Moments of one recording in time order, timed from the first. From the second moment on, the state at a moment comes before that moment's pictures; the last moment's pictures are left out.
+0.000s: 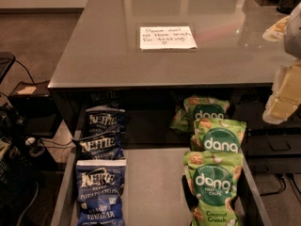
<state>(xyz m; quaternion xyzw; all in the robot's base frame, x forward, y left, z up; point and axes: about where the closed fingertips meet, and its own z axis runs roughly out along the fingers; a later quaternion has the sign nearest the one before) 0.438 -0.217 0.977 -0.60 0.78 -0.04 0.16</state>
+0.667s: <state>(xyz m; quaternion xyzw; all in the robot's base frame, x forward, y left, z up) 0.434 -0.216 0.955 -0.59 0.79 0.00 0.18</state>
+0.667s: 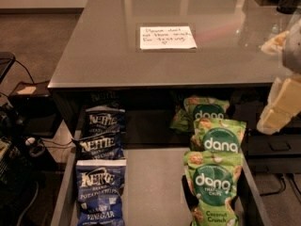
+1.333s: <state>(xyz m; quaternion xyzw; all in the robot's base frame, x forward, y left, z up) 0.414 -0.215 0.861 -0.48 0.85 0.07 0.20</state>
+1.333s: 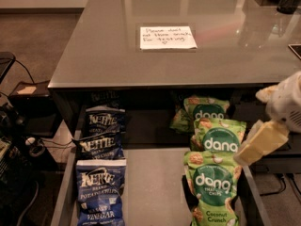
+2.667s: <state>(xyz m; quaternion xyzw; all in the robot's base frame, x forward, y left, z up) 0.387 -0.209 0.749 -0.42 0.88 0.15 0.14</state>
